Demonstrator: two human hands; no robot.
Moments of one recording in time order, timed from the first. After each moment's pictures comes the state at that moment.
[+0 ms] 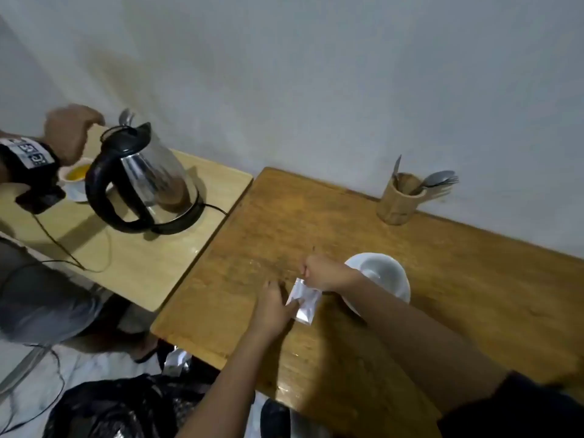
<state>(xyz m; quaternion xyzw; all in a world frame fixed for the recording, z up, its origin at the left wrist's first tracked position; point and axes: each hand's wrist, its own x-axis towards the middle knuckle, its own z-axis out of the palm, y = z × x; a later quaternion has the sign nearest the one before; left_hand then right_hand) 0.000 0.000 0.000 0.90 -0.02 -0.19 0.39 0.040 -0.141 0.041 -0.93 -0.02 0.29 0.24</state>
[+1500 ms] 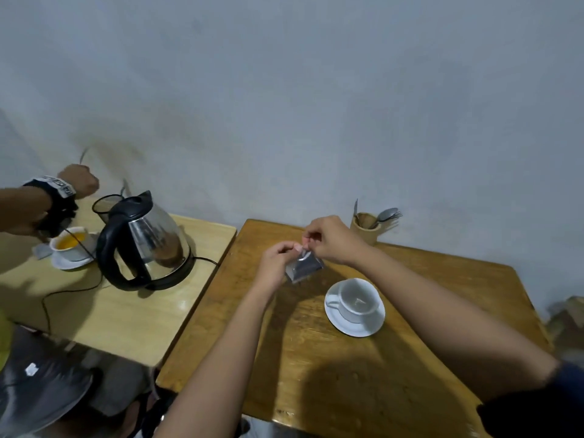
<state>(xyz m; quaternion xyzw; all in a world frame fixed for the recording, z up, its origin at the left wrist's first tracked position) 0.047 -0.017 0.151 0.68 -0.10 -0.19 0.70 0.018 -0.155 0.209 -0.96 0.00 0.00 0.29</state>
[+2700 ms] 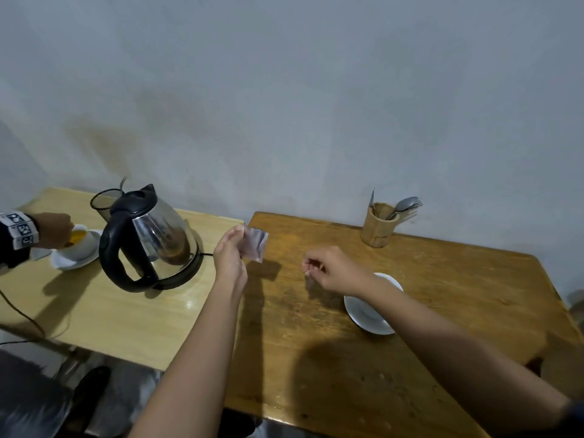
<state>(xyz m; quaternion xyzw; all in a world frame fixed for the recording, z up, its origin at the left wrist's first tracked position) 0.132 0.049 0.119 0.52 0.10 -0.08 0.84 0.025 -0.130 0.136 -0.94 -0.07 0.02 0.33</state>
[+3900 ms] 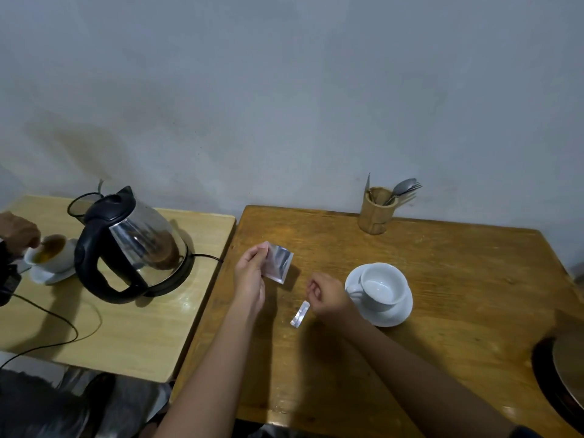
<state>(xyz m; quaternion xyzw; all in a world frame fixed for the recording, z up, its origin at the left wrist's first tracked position) 0.097 0.020 0.095 0.53 0.12 -0.18 0.82 0.006 -0.108 0.041 -0.90 0.13 -0.07 0.40</state>
